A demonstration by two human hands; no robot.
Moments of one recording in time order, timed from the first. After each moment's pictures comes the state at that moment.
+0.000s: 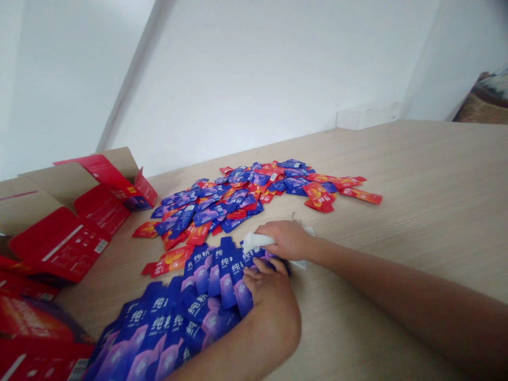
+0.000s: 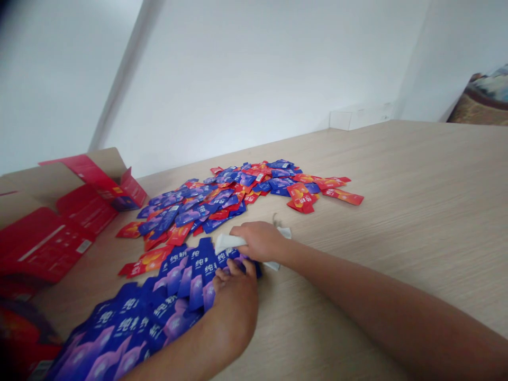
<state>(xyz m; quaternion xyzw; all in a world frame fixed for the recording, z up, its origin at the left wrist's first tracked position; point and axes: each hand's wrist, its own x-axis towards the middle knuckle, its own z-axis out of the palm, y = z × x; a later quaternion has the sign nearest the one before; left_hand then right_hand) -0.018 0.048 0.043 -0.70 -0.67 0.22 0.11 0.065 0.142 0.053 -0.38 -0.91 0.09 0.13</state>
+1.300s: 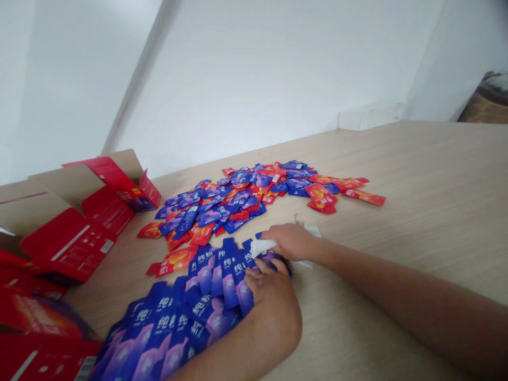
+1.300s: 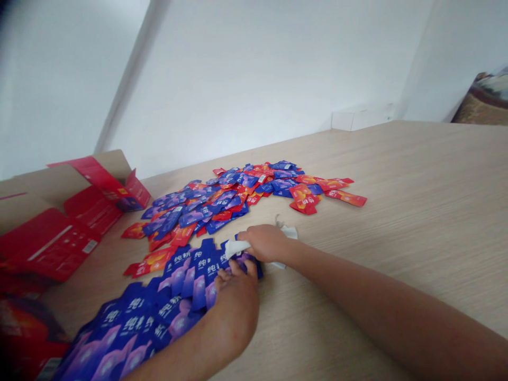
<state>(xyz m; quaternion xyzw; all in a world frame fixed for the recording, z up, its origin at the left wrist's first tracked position) -0.023 0.050 0.046 -0.71 -0.67 0.19 0.10 0.069 0.148 0.046 -0.39 -0.91 0.09 0.09</state>
